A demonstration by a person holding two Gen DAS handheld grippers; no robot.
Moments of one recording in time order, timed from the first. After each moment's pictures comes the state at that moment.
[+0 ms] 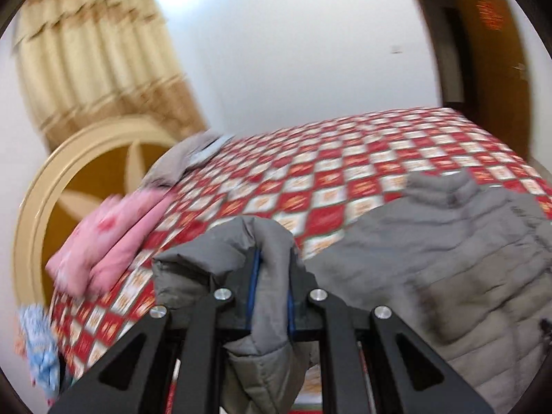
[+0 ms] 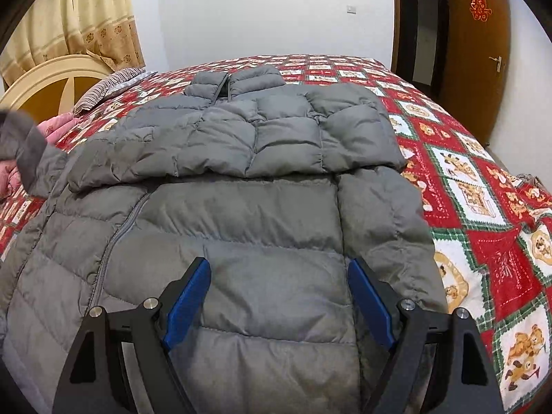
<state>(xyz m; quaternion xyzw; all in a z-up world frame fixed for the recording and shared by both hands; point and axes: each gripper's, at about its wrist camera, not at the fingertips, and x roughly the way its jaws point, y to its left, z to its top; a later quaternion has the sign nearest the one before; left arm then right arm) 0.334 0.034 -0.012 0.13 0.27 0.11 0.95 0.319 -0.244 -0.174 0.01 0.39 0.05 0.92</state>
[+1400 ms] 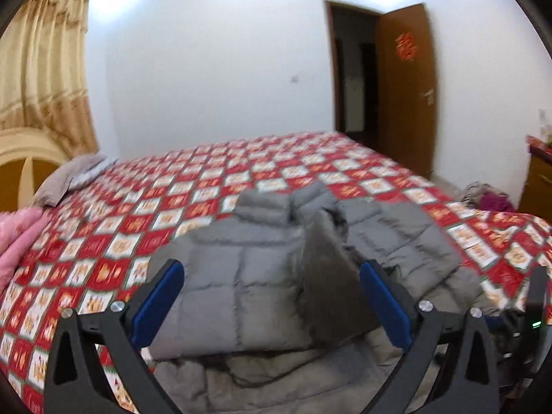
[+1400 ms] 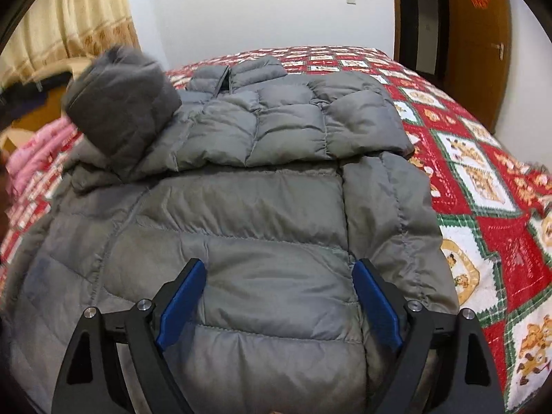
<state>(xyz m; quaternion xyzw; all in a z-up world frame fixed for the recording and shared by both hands) 0.330 -0.102 -0.061 0.07 0.22 -0.12 0.97 0.320 -0.242 -0.179 0.02 0.40 0.05 0.91</state>
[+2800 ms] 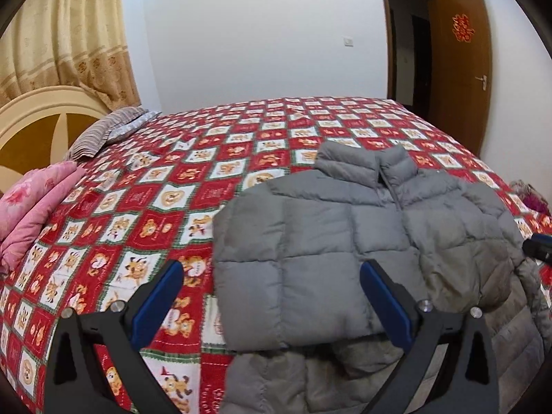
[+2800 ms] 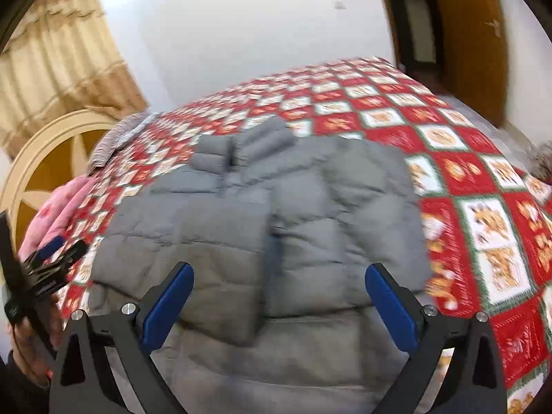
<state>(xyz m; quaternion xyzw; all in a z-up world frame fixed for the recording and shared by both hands) 0.381 -0.017 -0.100 0.04 0.31 0.00 0.95 0.407 -0.250 -0.100 0.11 0.38 0.09 0.92</state>
